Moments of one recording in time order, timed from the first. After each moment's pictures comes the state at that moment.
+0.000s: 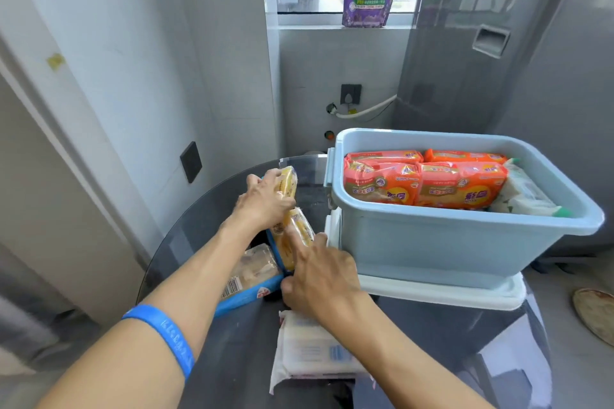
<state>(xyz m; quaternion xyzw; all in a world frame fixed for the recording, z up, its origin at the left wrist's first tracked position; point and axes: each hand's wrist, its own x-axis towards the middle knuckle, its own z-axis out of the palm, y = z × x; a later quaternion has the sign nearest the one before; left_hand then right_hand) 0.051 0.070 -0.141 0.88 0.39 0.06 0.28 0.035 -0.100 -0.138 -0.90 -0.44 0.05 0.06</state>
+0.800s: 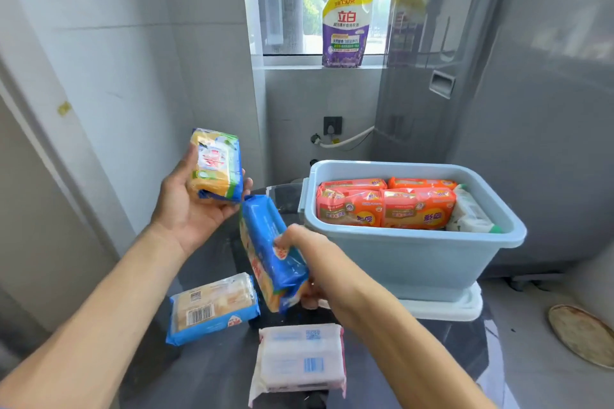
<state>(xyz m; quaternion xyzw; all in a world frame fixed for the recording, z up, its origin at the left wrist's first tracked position) -0.022 0.059 -0.048 0.40 0.15 0.27 0.86 0.041 -0.153 -0.061 -0.66 -0.23 0.44 0.56</state>
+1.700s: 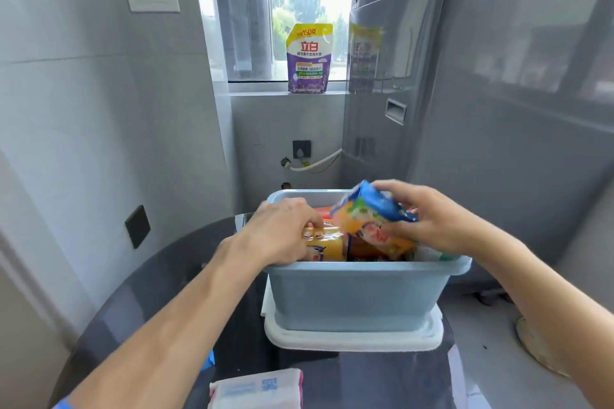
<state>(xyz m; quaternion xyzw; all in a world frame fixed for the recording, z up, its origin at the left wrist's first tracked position) 0.089 -0.052 -0.021 0.99 0.09 0.06 0.06 0.226 -0.274 -0.009 -0.79 -0.51 0.05 0.35</state>
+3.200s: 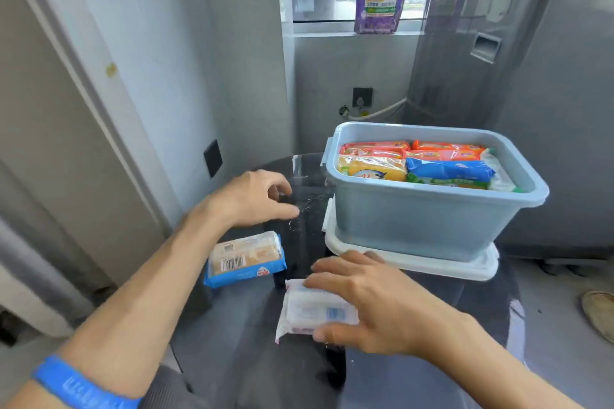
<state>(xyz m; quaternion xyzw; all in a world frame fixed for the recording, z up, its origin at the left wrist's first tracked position) -0.033 0.030 -0.066 0.95 0.24 0.03 0.21 0.038 -0.222 -0.109 -0.71 -0.70 0.06 0.10</state>
